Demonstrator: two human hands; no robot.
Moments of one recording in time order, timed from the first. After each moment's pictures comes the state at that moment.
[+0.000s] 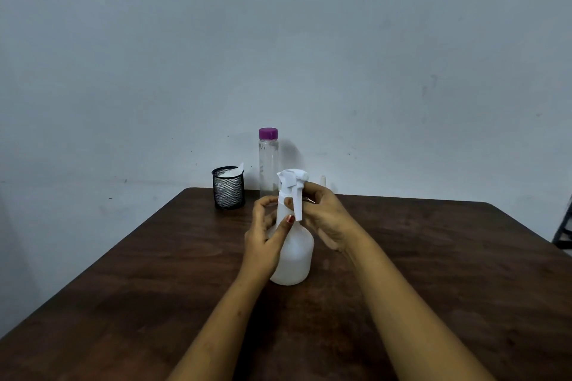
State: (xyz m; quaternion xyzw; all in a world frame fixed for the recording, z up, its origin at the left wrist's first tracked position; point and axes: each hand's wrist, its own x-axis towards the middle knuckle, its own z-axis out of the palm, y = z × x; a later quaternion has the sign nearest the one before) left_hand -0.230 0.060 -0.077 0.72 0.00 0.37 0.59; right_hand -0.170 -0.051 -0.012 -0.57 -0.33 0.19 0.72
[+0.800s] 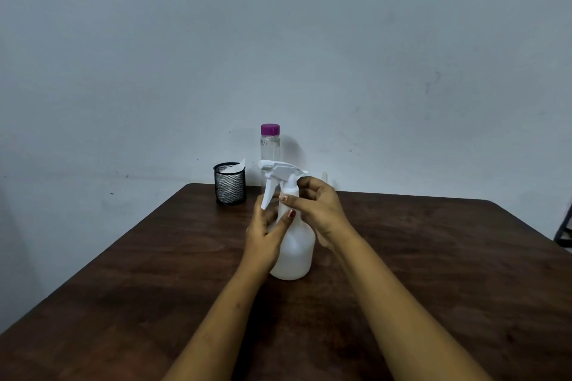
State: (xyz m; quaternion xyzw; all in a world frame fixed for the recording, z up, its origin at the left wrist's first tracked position) left_hand -0.224 0.063 -0.078 0.67 0.00 0.35 0.65; right_hand -0.168 -0.037 -0.023 -0.60 -0.29 0.10 0.74
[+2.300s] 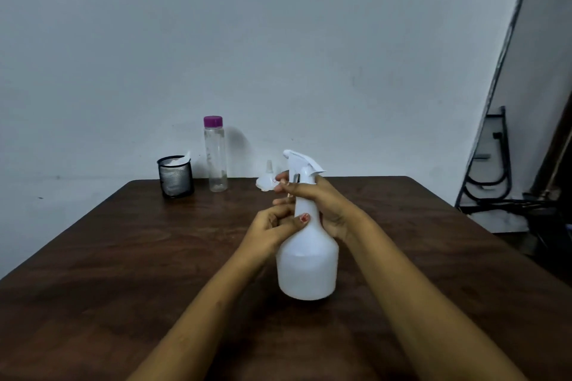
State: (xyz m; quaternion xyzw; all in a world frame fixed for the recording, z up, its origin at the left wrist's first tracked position) left_hand -0.270 -0.042 -0.041 0.67 -0.10 0.10 0.72; right_hand -0.206 -0.155 0.005 -0.61 -0.28 0.21 0.72
